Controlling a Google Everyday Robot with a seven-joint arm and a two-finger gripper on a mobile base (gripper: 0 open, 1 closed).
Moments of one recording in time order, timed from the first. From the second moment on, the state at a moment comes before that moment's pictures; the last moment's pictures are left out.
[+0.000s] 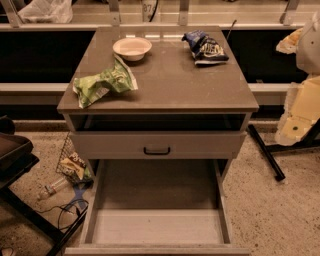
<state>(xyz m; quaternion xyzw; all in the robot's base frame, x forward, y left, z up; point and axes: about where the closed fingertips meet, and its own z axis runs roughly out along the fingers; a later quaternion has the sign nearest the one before) 0.438 -0.213 0.989 -0.60 0.78 -0.05 0.18</state>
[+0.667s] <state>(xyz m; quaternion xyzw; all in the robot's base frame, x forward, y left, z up) 0.454 -0.197 0.990 -0.61 0.76 -0.05 0.19</state>
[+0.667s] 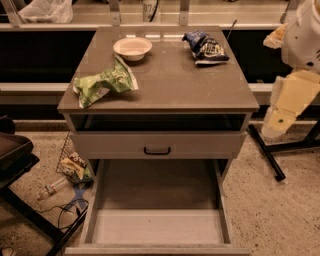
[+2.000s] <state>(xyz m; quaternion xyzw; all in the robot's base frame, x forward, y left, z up) 0.595 -0.018 0.970 -0.68 0.66 0.05 0.32</state>
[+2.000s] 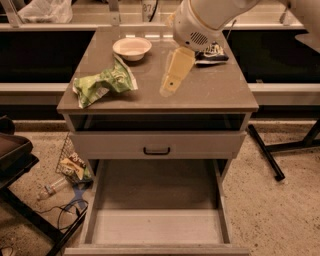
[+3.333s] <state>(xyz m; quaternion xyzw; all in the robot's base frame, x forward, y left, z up) 0.703 0.129 0.877 -0.73 0.60 0.08 0.31</state>
